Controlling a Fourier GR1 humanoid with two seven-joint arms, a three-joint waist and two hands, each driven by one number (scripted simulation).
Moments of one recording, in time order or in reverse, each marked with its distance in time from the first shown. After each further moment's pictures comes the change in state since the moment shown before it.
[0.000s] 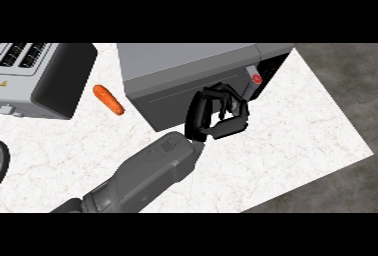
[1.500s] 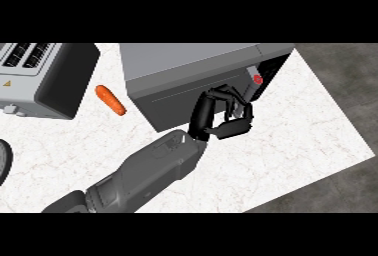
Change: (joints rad) left arm -0.067 -0.001 -0.108 0.074 0.044 0.047 0.007; right arm -0.042 -0.088 -0.015 0.006 -0.187 0.078 0.045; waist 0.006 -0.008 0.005
